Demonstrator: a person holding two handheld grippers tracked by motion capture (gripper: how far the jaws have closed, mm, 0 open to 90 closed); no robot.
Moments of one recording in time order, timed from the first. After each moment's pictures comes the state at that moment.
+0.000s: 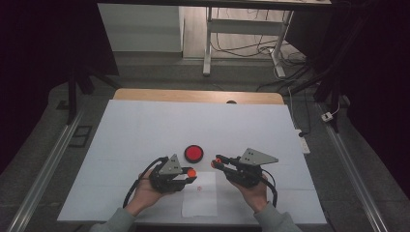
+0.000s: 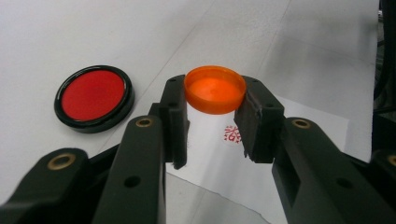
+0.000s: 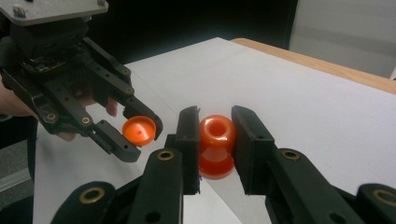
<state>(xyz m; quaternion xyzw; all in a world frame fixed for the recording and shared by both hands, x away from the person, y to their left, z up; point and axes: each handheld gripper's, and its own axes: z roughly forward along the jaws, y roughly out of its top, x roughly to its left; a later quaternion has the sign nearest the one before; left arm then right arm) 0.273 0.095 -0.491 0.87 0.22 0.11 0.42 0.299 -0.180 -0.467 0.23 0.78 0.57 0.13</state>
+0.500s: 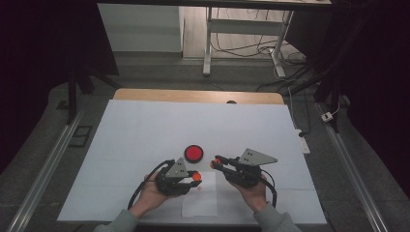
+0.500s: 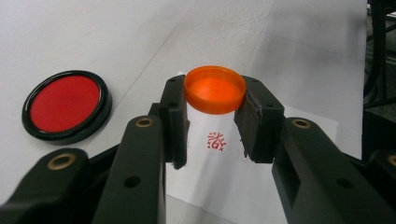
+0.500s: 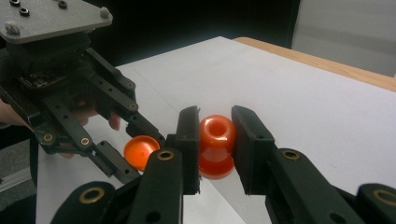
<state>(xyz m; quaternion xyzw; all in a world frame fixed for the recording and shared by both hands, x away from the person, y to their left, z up) 0.271 0.077 -0.495 0.88 0.21 0.10 0.42 0.299 -0.179 -0.468 0.23 0.78 0.57 0.13</state>
